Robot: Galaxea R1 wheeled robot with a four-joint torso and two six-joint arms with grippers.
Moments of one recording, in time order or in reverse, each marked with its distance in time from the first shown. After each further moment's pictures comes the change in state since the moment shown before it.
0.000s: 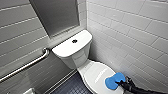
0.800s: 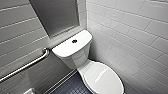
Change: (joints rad) left arm 0.000 0.007 -0.001 0.000 0.000 0.000; right arm -0.346 -0.277 0.248 0.011 0.193 -0.003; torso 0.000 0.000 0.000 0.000
